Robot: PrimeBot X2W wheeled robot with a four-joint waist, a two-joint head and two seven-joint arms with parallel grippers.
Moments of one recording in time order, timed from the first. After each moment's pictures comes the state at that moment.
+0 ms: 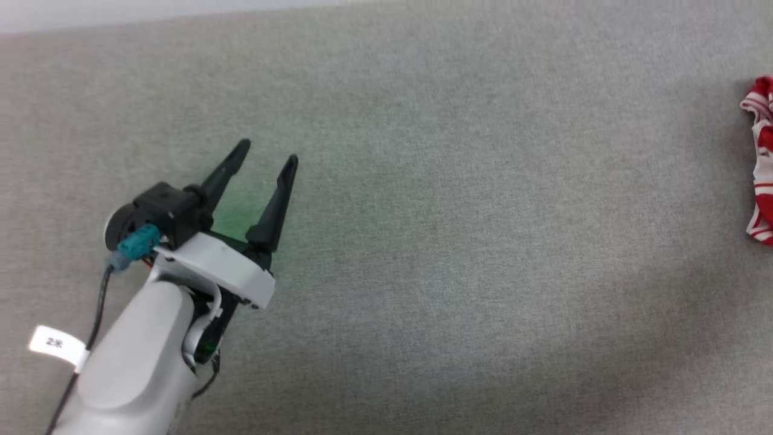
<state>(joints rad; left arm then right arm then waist) -0.59 0.41 -0.44 0.38 -0.54 -0.13 -0.26 -1.10 -0.55 0.09 1.26 -0.14 0.13 -0.14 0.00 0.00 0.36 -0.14</state>
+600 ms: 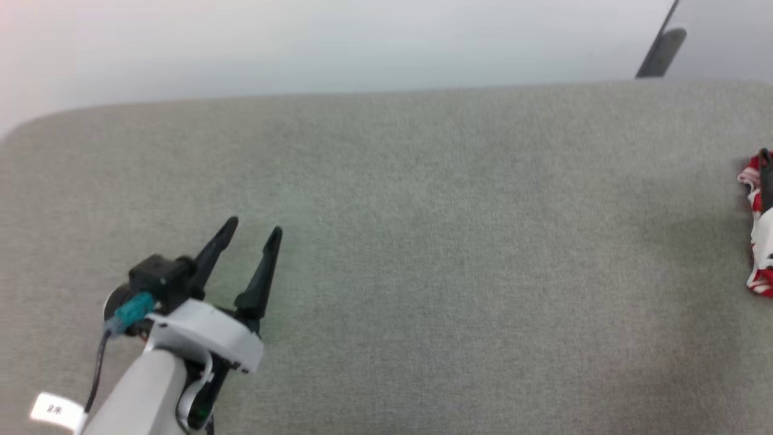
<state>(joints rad) -0.40 0.40 -0.37 0.38 -0.54 -0.13 -0.26 -0.85 -0.40 -0.10 1.08 -0.15 0.13 -0.26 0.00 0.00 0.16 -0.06</state>
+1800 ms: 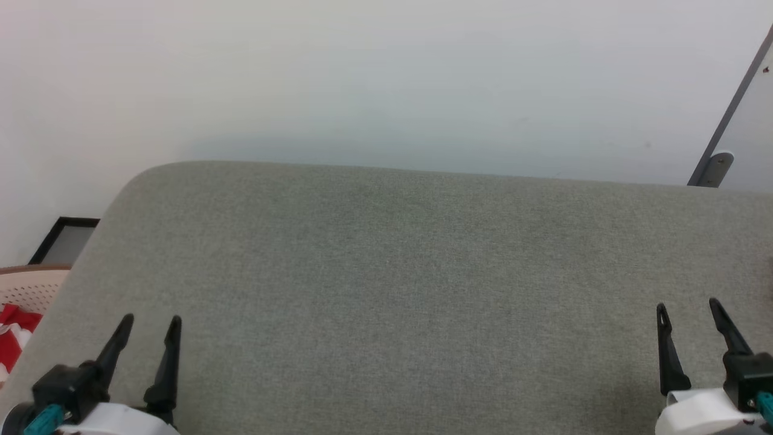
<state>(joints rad) -0.03 0.41 -0.03 0.25 -0.40 -0.13 -0.26 -0.06 -0.08 -0.17 0.21 -0.13 0.13 -0.26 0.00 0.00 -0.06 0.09</state>
